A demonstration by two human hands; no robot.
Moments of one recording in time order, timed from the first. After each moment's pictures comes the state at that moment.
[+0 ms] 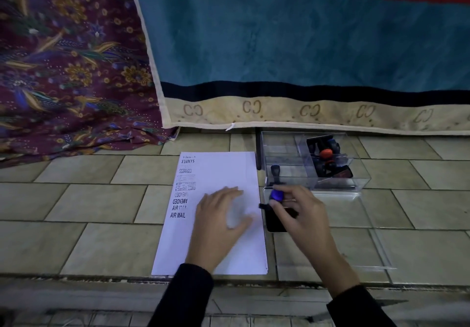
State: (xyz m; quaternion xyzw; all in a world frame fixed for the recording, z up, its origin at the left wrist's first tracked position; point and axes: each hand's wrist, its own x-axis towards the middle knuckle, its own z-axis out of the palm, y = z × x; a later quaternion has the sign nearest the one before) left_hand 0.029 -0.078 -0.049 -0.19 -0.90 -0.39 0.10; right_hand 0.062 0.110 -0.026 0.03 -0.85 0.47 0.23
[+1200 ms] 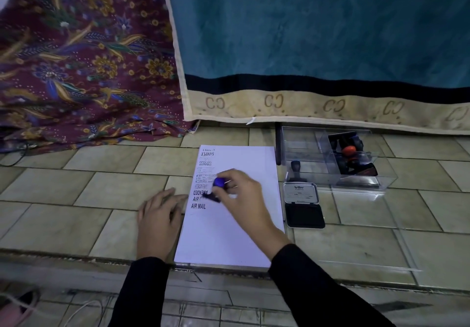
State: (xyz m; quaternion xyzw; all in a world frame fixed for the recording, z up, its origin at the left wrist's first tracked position) left_hand 0.015 -0.211 -0.081 0.00 -0.96 -0.26 0.12; right_hand 0.007 -0.018 -0.027 0.07 -0.82 0.55 0.12
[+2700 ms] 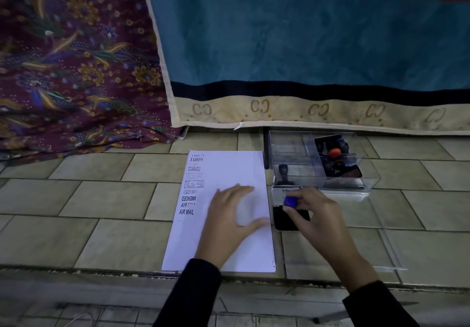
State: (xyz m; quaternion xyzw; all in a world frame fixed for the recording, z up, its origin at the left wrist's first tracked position) left_hand 0.027 -0.079 -0.051 -0.21 -0.88 -0.42 0.07; right_hand 0.069 0.122 -0.018 0.05 -0.90 0.39 0.20
